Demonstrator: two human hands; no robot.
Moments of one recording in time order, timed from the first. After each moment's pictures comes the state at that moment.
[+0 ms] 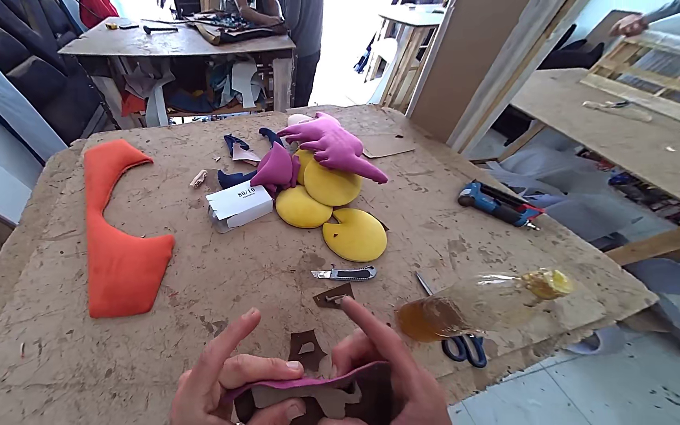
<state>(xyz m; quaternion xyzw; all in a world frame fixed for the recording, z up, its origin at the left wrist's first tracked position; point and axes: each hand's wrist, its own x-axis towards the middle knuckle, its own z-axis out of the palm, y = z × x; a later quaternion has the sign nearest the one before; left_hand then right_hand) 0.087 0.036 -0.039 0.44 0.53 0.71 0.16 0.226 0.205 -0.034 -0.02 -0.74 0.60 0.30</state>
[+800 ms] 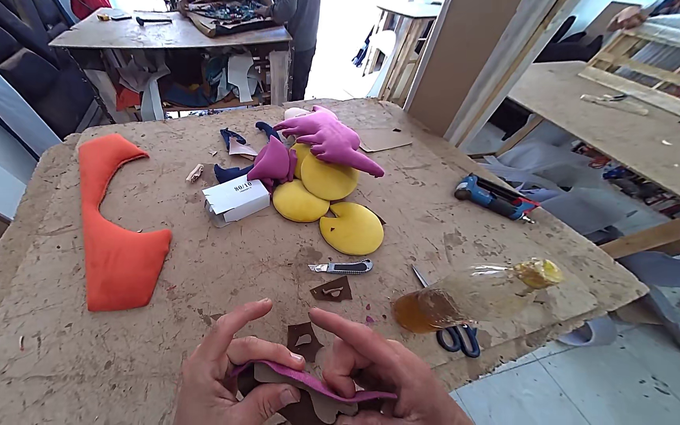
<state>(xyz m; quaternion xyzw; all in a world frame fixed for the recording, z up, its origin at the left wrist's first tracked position) 0.081 0.039 -0.049 0.43 0.48 0.72 0.25 0.227 0.230 -0.031 0.12 -0.73 0.65 0.15</state>
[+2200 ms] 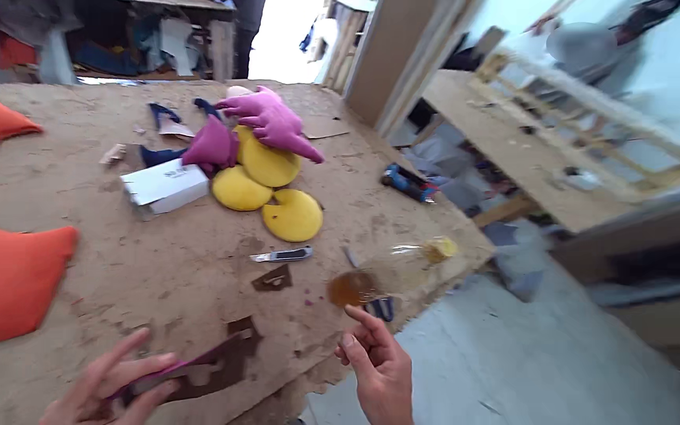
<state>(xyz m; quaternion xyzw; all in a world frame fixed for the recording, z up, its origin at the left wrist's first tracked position) 0.057 0.010 -0.115 0.41 0.63 0.64 0.15 0.310 0.242 -0.105 -0.34 -0.70 0.49 0.40</state>
